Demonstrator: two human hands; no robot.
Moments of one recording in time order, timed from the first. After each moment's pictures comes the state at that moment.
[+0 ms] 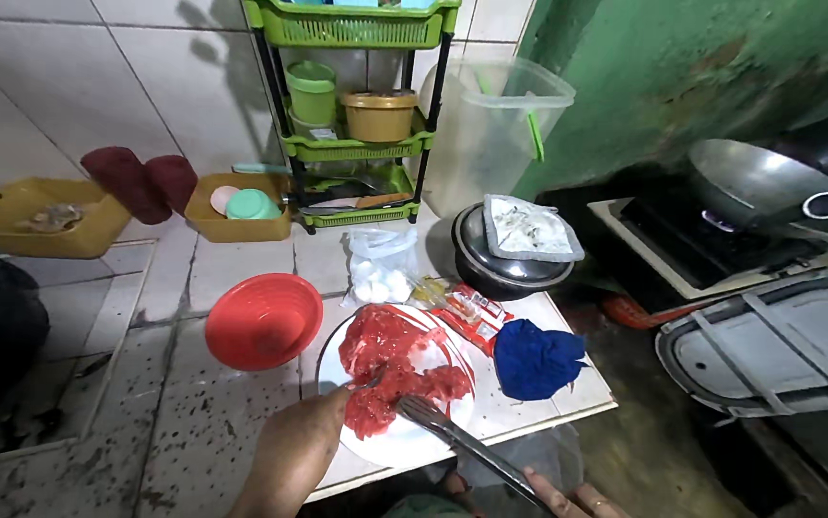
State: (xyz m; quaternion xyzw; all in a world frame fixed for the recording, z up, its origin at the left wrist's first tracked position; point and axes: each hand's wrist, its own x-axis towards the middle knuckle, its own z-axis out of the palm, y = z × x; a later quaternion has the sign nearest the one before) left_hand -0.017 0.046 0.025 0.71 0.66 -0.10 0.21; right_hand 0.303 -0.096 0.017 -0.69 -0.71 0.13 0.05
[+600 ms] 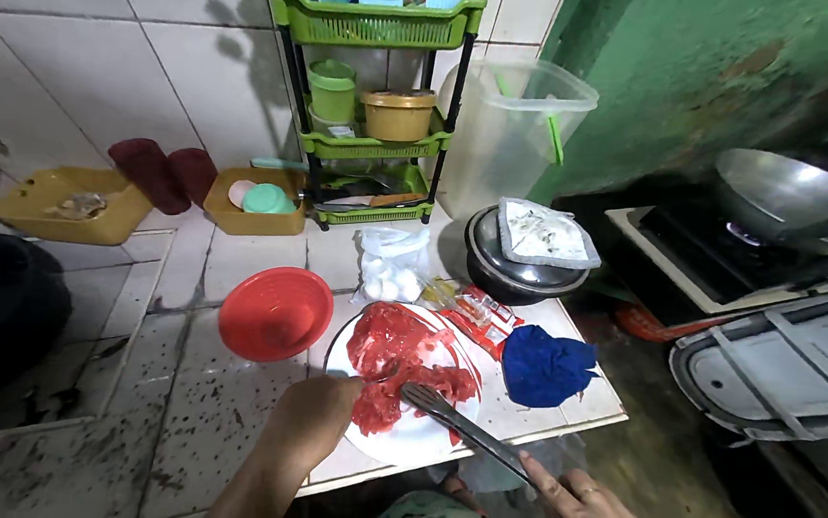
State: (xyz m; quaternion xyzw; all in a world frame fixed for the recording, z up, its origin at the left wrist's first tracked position) left_hand -0.016 0.066 0.039 0.75 0.61 -0.14 0.24; right_hand 0.303 -0.077 0.004 -0.67 -0.74 0.08 0.03
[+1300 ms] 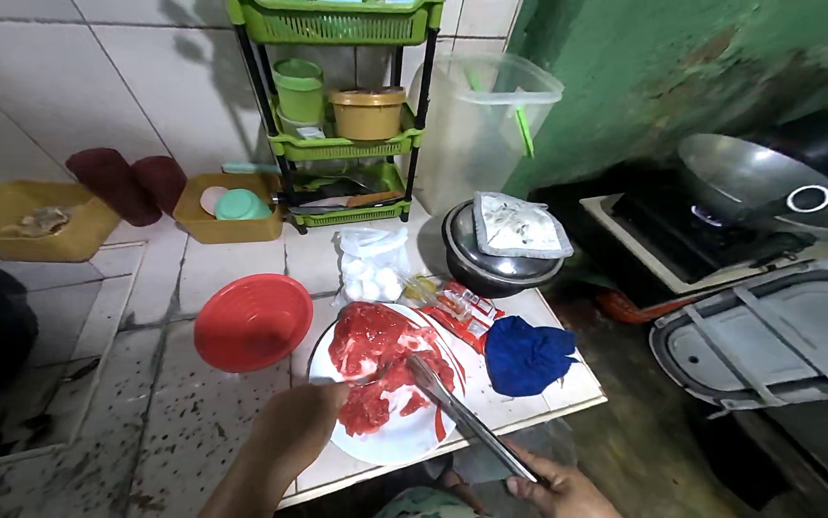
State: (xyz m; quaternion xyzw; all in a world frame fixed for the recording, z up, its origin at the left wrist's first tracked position) left_hand -0.016 0.068 0.033 0.75 0.60 -0.12 0.26; right_hand 0.320 -0.048 0.004 -0.68 -0.51 0.52 0.10
